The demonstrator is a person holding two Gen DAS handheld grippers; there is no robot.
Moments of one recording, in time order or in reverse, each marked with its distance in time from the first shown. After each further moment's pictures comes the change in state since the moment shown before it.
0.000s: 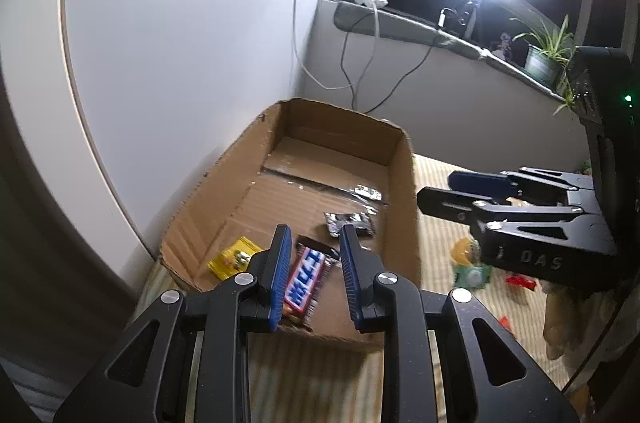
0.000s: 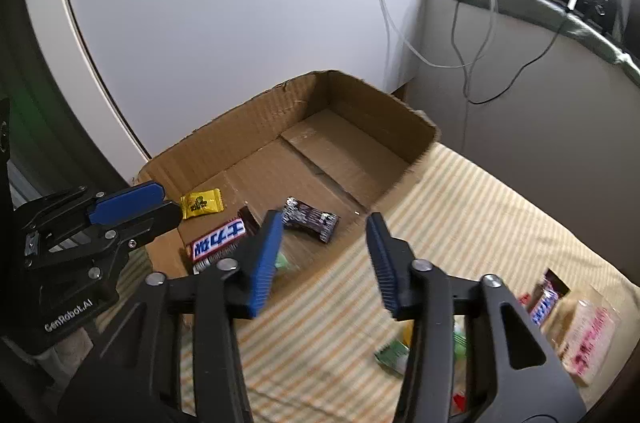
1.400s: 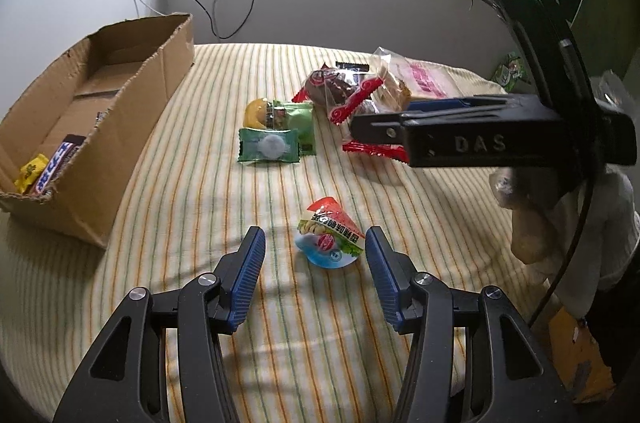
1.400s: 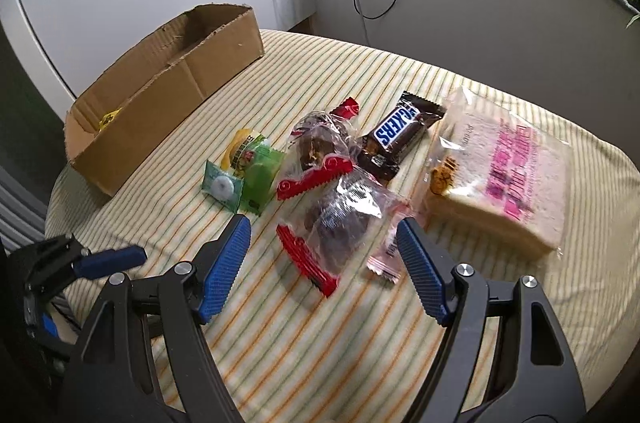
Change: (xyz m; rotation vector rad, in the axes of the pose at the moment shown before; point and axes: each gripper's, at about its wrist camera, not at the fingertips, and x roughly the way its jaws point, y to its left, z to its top) left arm 0.025 -0.153 -0.091 0.227 0.219 -0.230; right arm -0.045 -0.123 -0.127 0.215 0.109 -0.101
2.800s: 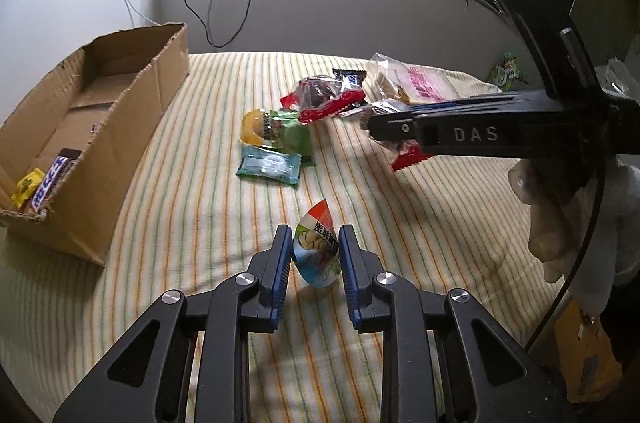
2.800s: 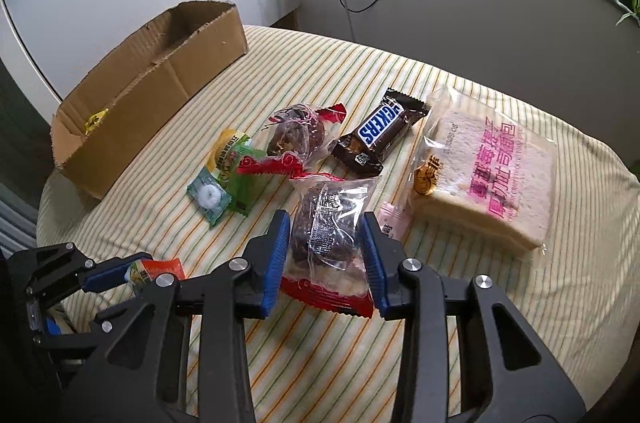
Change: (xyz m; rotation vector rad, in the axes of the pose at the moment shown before) left arm -0.001 0.003 0.005 0.016 -0.028 -0.014; right arm -0.005 0.001 0.003 0.010 0.027 -0.056
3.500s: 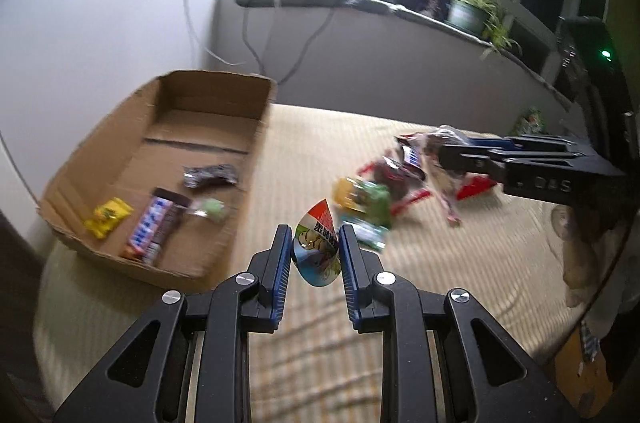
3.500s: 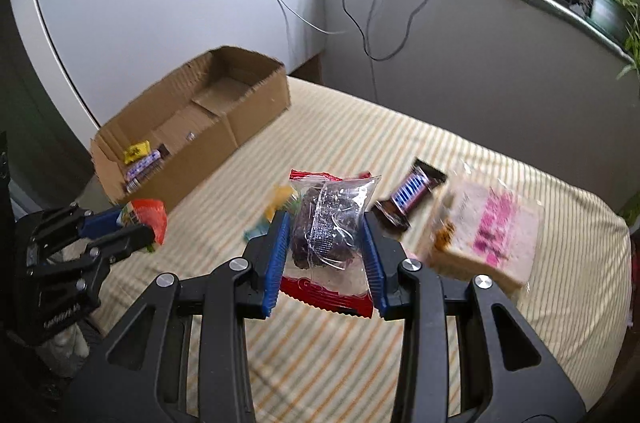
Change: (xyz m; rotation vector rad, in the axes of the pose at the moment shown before) left arm -0.051 0.067 0.024 -0.096 -0.131 0.084; right arm -0.044 0.039 0.033 -0.071 -0.117 0.026
